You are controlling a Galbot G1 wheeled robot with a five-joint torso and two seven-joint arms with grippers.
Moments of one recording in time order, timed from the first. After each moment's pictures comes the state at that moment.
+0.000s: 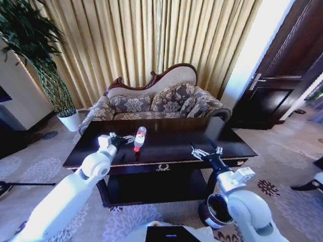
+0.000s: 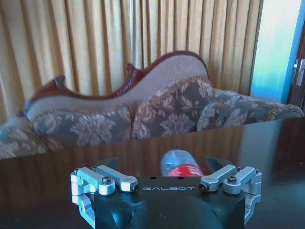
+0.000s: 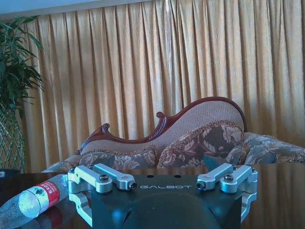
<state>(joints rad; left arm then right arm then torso) 0.85 -0.83 -0.06 -2.08 -0.94 0.52 -0.49 -1.61 1.24 0.65 2.42 0.45 -0.29 0.02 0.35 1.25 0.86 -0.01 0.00</state>
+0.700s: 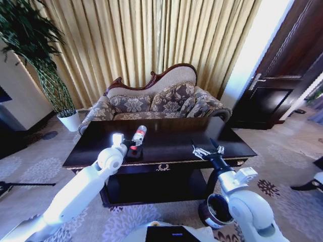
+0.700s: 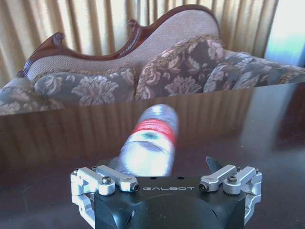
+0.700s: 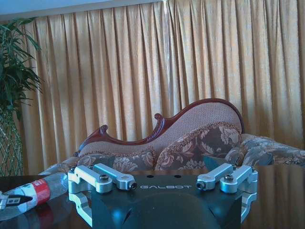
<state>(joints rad) 0.77 -0.90 0.04 -2.01 -1.00 0.63 -0.60 -1.62 1.25 0.66 2.44 0.46 -0.29 0.03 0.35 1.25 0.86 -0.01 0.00</state>
